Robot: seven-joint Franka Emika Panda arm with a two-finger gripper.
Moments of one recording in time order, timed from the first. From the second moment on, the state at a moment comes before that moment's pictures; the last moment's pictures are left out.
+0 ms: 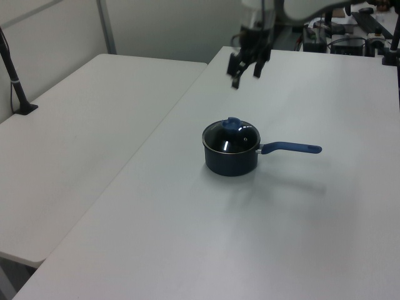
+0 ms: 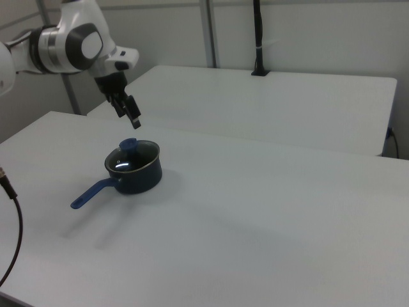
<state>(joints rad) 0.17 0.28 0.02 -1.51 -0.08 1.95 0.60</state>
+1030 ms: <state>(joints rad) 0.23 0.45 0.06 -1.54 -0.22 2.07 0.99</state>
